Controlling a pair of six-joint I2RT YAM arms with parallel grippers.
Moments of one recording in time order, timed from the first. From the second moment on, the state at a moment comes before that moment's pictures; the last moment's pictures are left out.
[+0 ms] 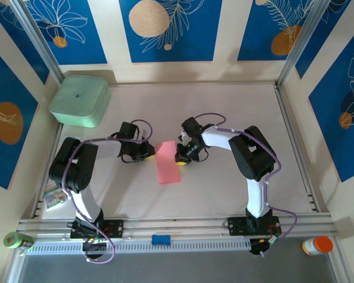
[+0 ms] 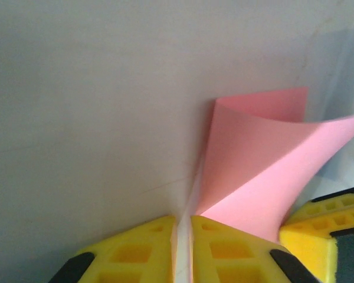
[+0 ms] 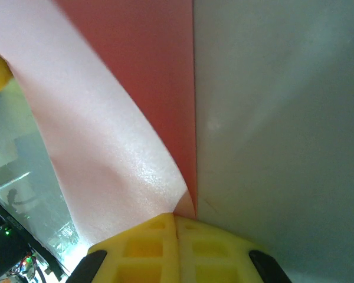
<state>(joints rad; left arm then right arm) -0.32 1.76 0.86 -0.15 0.53 -0.61 0.58 2.00 1.20 -0.57 -0.54 0.58</state>
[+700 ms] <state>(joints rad) -0.38 1.85 0.93 -0.05 0.59 -0.67 0.58 2.00 1.20 -0.57 -0.53 0.58</state>
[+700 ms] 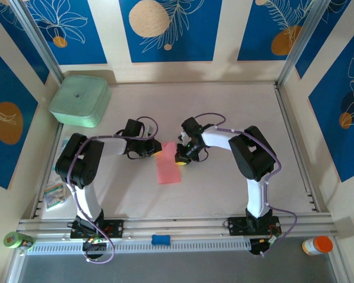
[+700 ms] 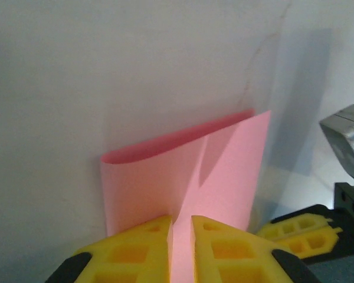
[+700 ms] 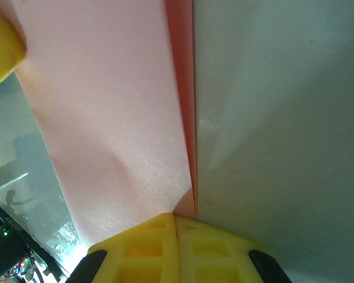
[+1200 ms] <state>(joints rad) -0.32 1.81 0.95 -0.20 0.48 -0.60 0.58 2.00 1.20 -0.57 -0.53 0.58</state>
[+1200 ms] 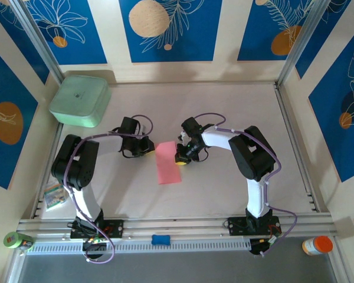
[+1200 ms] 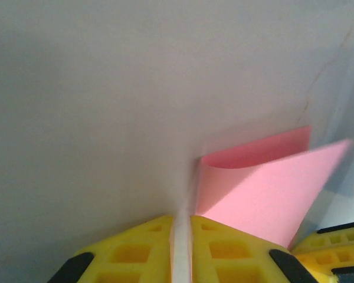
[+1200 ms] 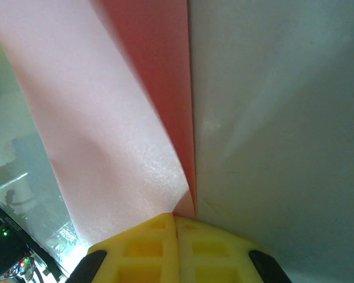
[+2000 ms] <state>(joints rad) -0.36 1.90 1.02 -0.17 0.52 -0.63 0.58 2.00 1.20 -0.57 -0.53 0.56</state>
